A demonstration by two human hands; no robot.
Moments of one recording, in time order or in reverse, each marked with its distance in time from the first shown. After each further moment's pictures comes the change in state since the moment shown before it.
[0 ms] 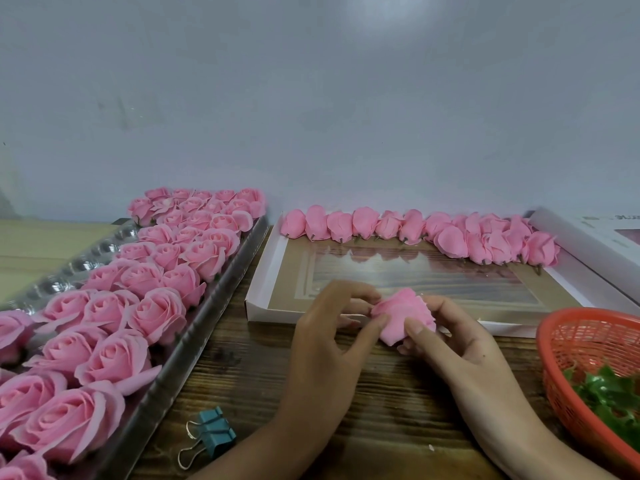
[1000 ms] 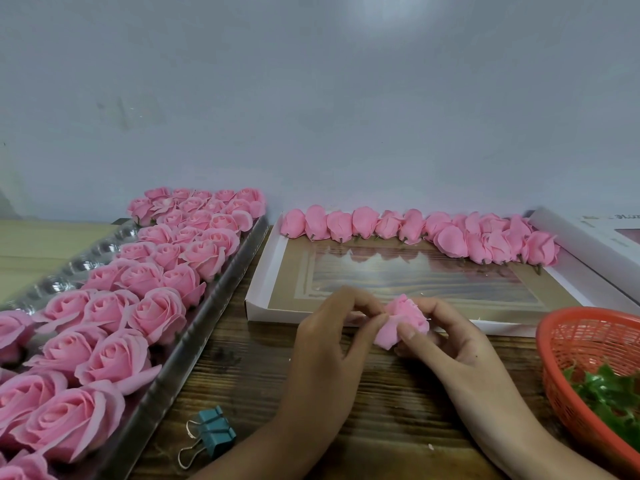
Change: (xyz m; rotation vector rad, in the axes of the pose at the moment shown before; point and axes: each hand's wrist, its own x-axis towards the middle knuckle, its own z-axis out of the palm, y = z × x) left_hand -0.001 0.002 0.001 0.031 -0.021 0.079; right_hand 0.000 0.000 0.003 0.007 -0.018 0.015
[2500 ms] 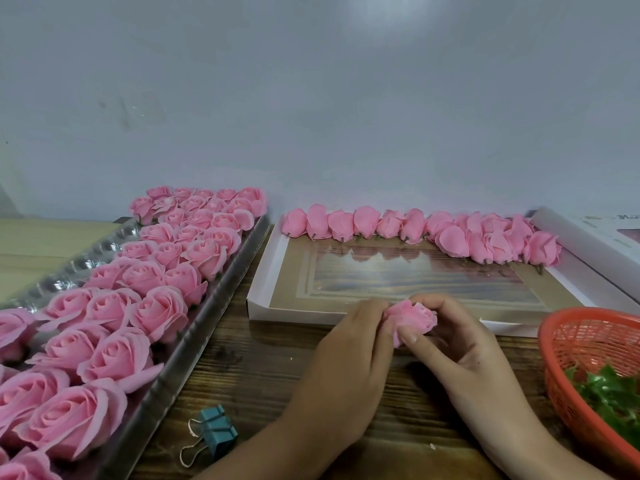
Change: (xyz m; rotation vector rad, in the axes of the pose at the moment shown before) left_hand -0.006 0.002 0.007 0.216 -0.243 -0.057; right_hand 0.001 0.004 -0.004 -0.138 -0.006 -0.115
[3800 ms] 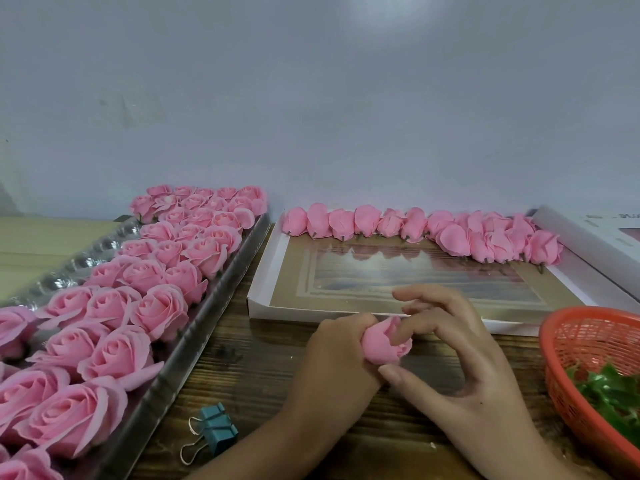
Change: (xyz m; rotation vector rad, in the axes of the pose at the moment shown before) left_hand 0.004 -0.013 -0.002 -0.056 -0.083 -0.176; right_hand -0.009 -0.019 0.009 -0.488 -0.063 -0.423
